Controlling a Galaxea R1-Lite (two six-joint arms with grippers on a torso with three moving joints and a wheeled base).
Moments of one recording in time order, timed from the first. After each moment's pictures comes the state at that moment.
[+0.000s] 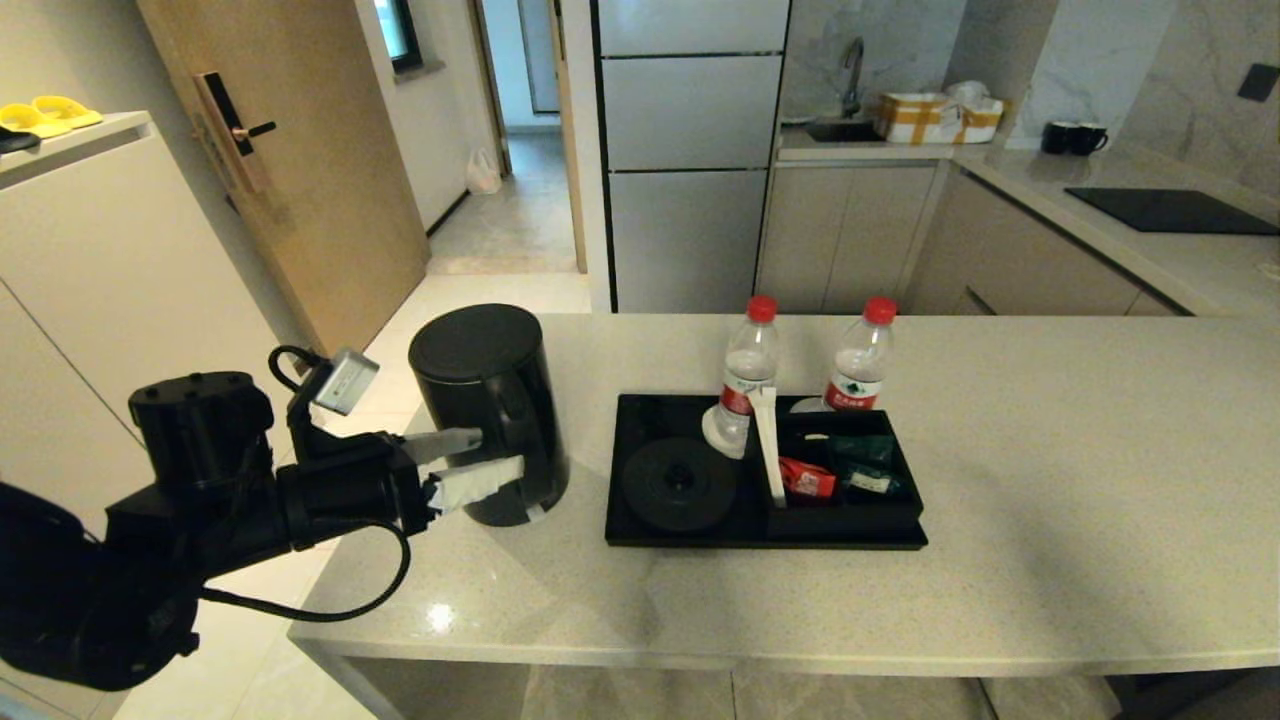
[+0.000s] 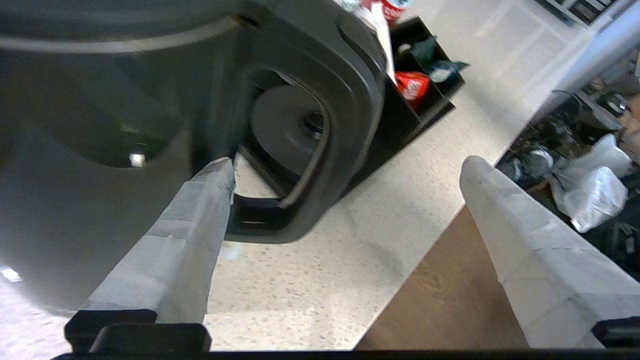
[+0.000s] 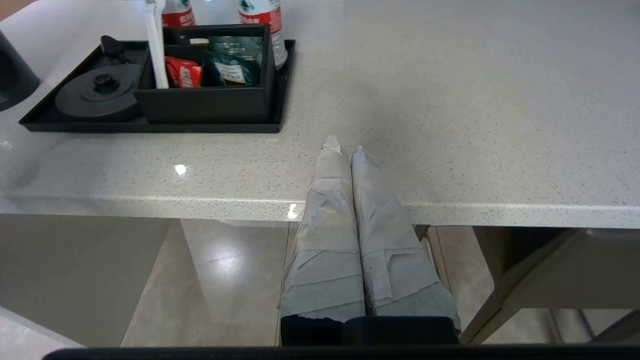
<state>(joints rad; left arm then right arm) -0.13 1.79 -0.54 -1.07 -0.79 -0.11 0.00 0.00 0.00 0.00 0.01 -0.03</state>
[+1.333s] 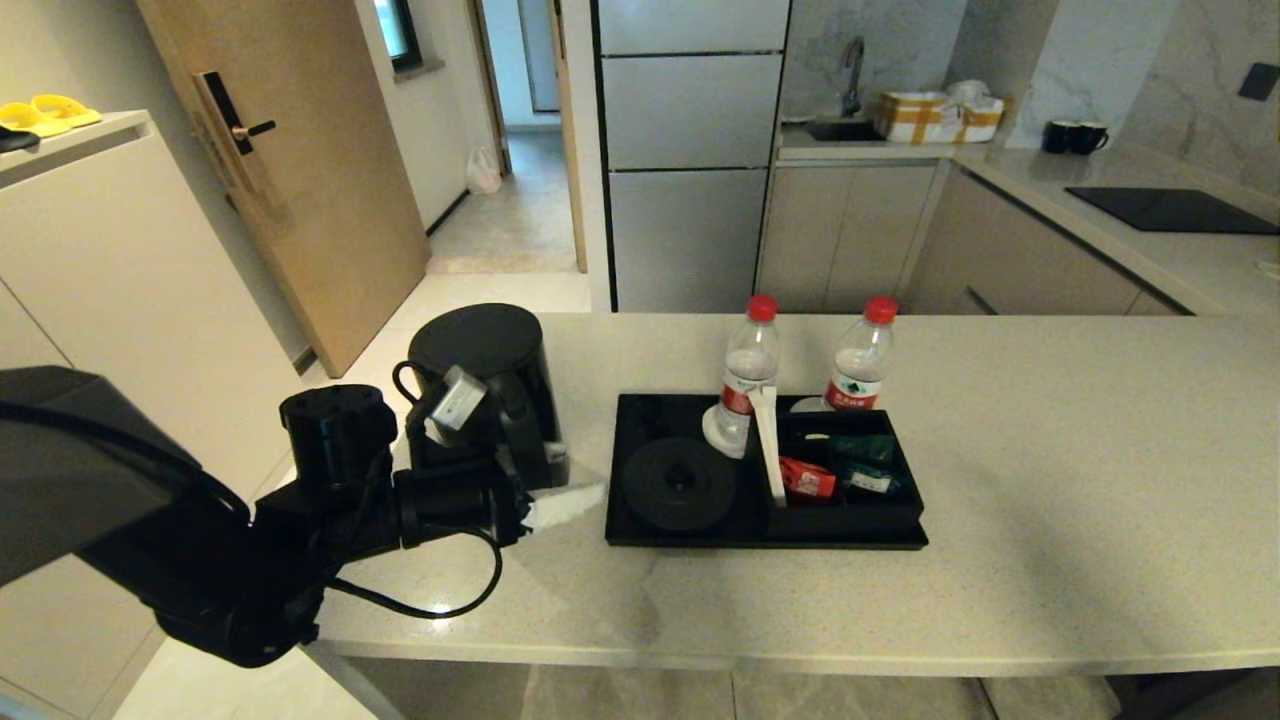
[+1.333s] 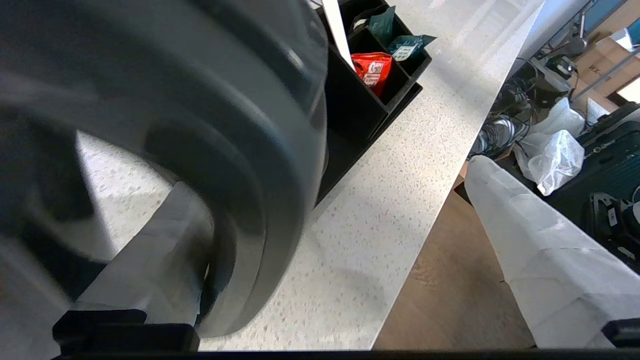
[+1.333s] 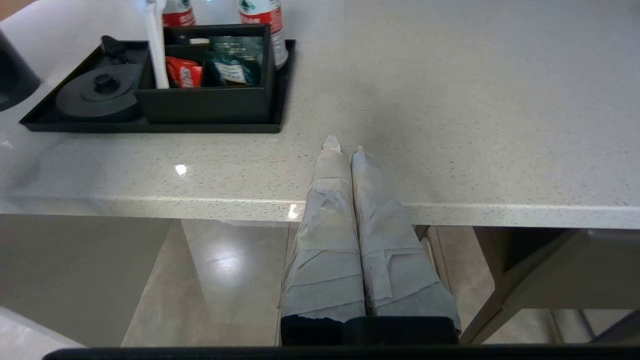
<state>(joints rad) -0.30 1.98 -0.64 -1.16 -0.78 -0.10 0.00 0.00 0.00 0.00 0.01 -0.03</state>
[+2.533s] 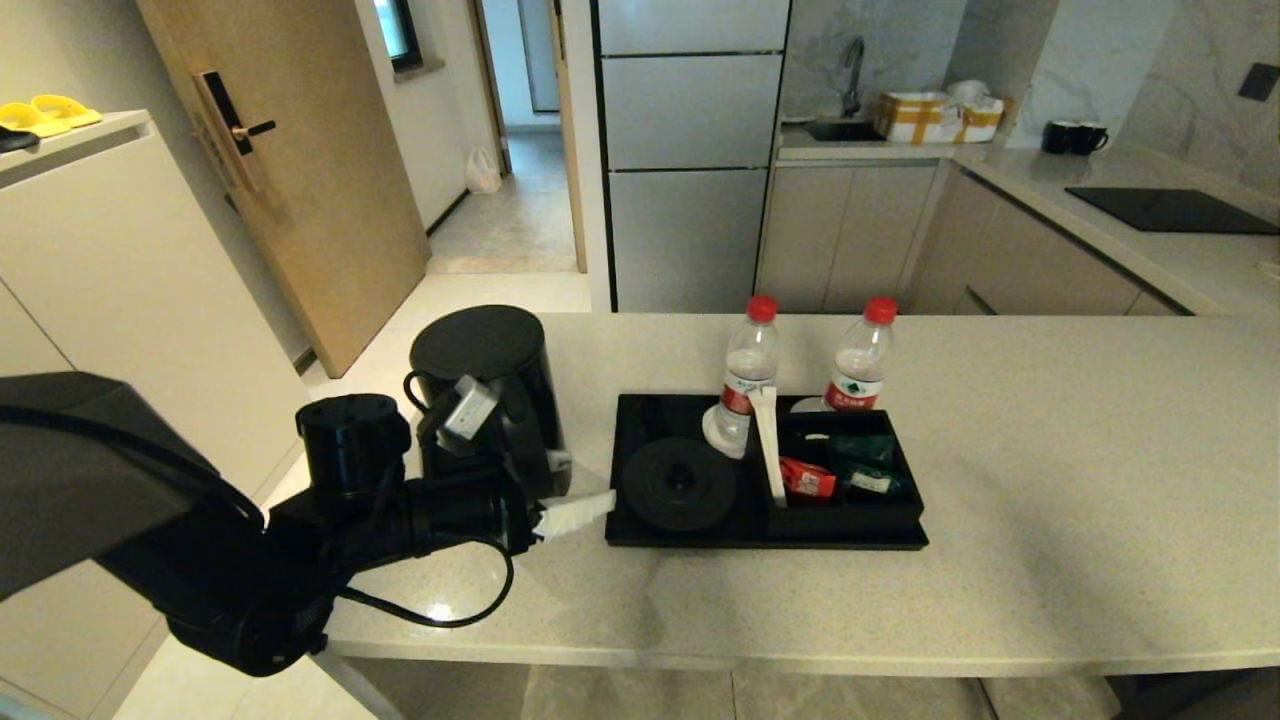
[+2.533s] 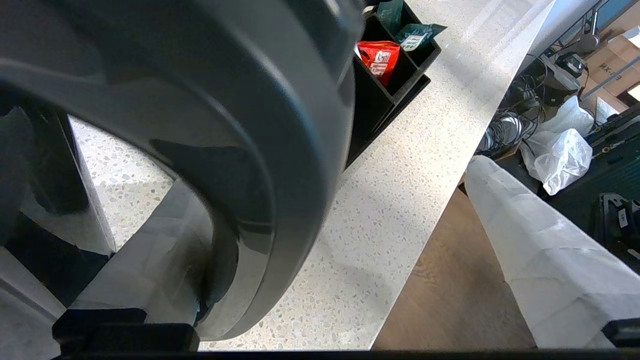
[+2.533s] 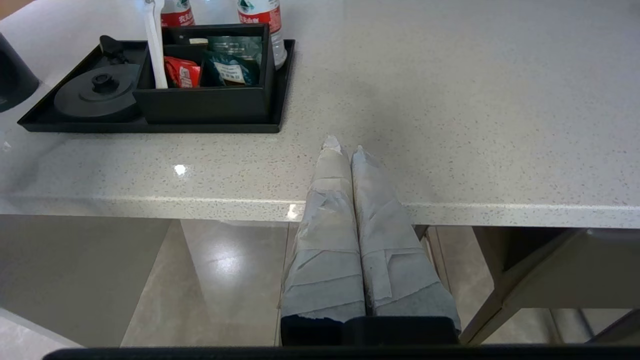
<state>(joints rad) -0.32 1.99 -0.62 -1.17 -0.73 -0.10 0.00 0.00 0.00 0.00 0.01 -0.03</state>
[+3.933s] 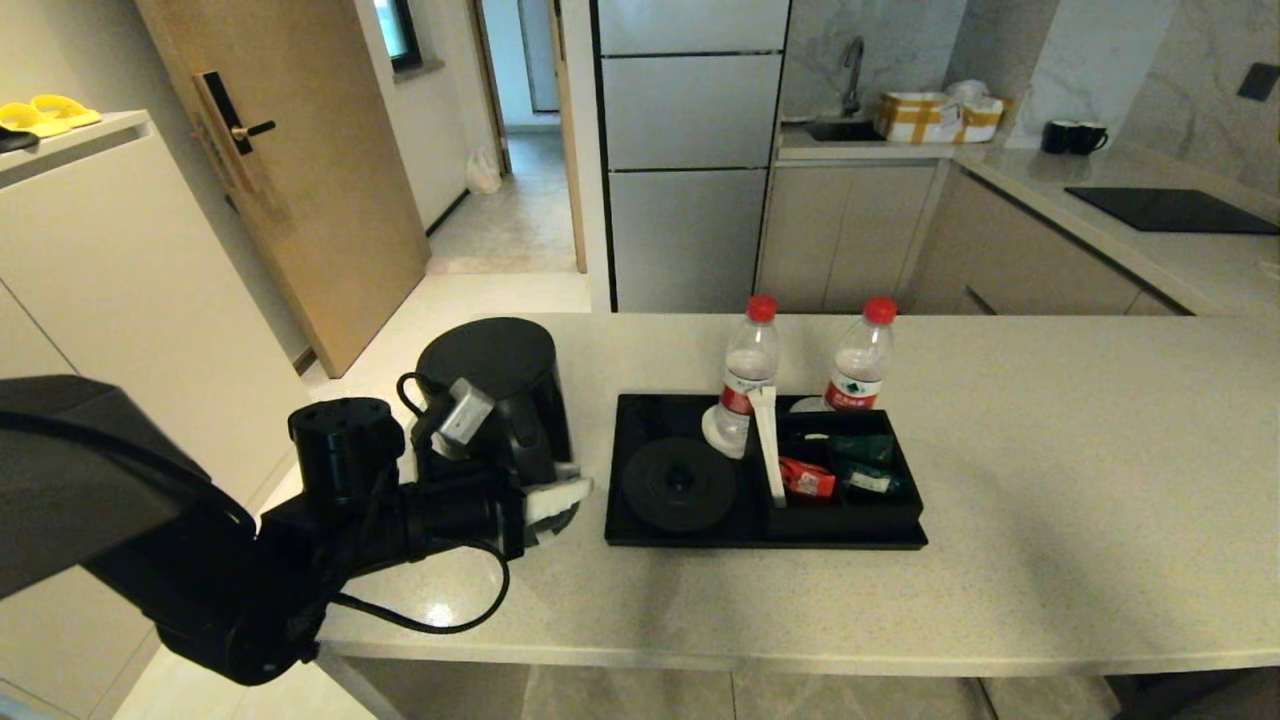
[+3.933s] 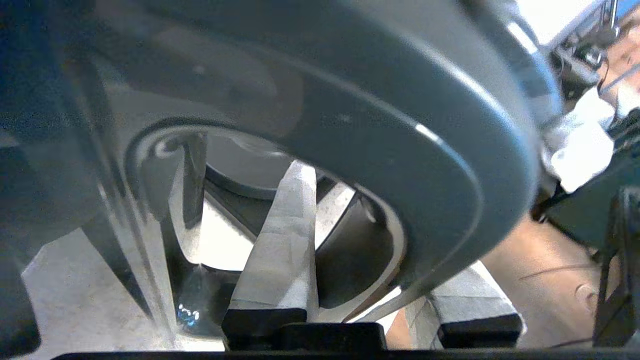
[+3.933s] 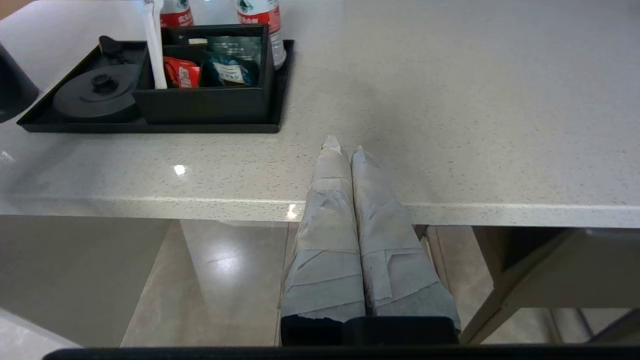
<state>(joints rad) -0.32 1.98 -0.59 -1.18 -0.72 -0.06 0.00 0.00 0.00 0.00 0.01 -0.03</state>
